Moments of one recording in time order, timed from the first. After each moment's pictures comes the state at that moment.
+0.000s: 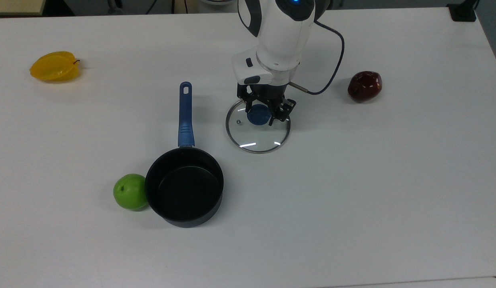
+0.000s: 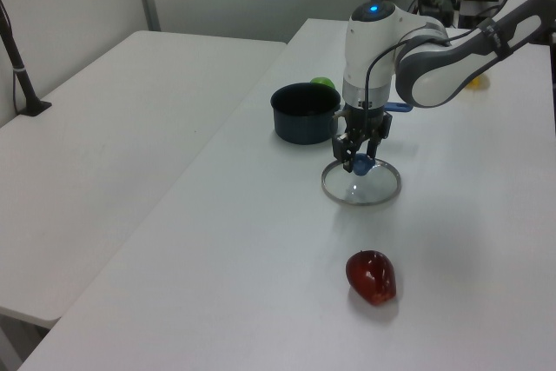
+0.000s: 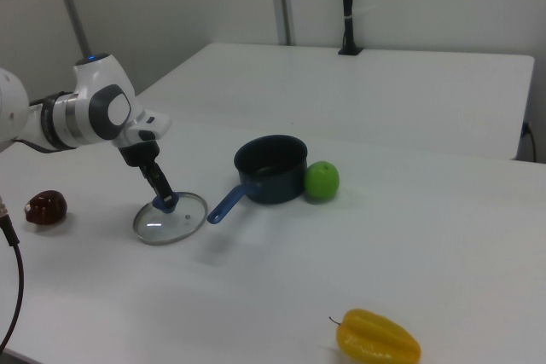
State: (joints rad) arm 0.31 0.37 0.00 -1.80 -0.19 2.22 0.89
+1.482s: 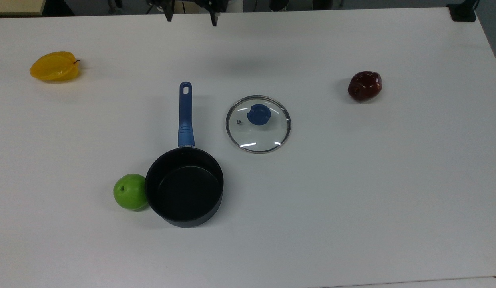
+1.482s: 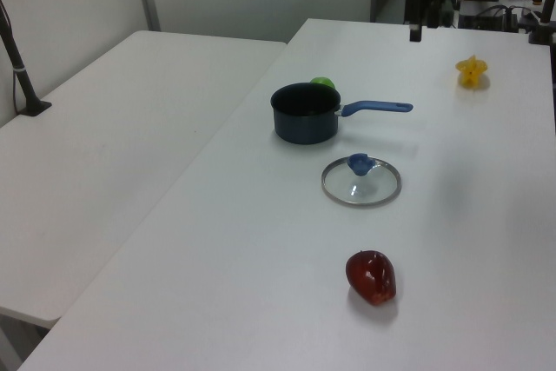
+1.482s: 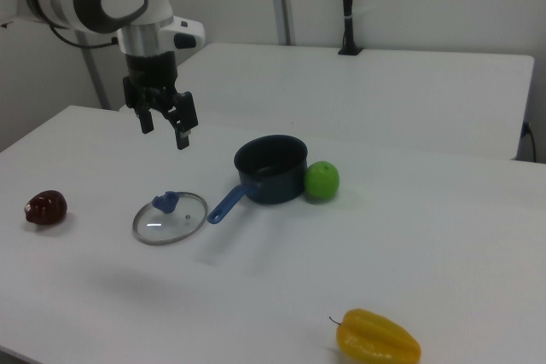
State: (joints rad) arm -0.03 0.04 0.03 -1.62 0.06 1.60 0.11
